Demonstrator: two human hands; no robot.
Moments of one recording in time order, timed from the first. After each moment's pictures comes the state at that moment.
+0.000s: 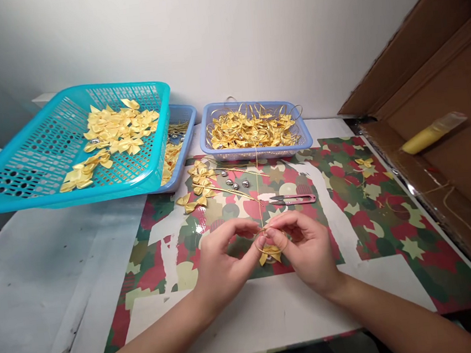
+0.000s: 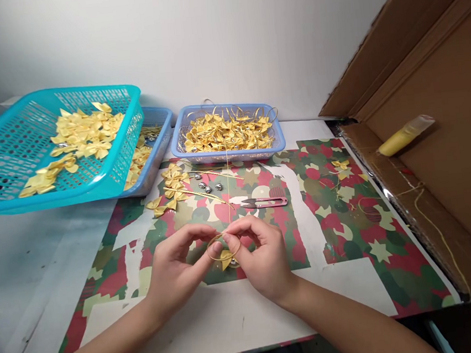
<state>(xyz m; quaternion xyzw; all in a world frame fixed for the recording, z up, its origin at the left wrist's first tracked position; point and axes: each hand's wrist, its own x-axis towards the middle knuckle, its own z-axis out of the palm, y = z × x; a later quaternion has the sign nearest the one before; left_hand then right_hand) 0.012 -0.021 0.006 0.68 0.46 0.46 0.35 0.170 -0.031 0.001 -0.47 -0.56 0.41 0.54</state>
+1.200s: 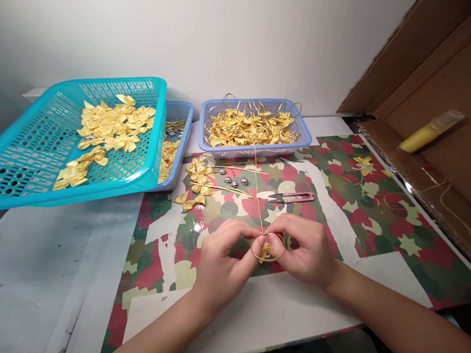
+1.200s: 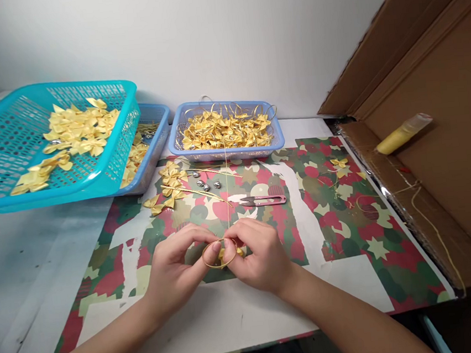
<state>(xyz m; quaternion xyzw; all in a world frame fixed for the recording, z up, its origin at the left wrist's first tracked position) 0.010 -0.022 0.002 0.71 0.42 0.44 0.34 0.177 -0.025 0.009 -0.43 -0.76 0.19 0.45</state>
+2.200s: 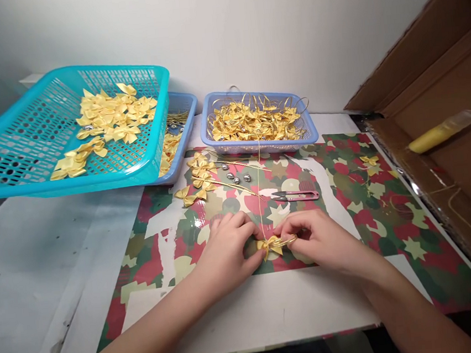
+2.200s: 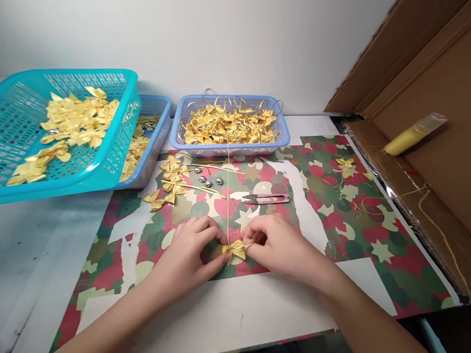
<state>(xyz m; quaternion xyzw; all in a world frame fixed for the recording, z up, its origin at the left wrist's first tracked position) 0.007 -0.010 0.002 0.82 0.47 0.13 0.31 0.208 -0.015 0.028 -0.55 -0.67 0.47 0.18</state>
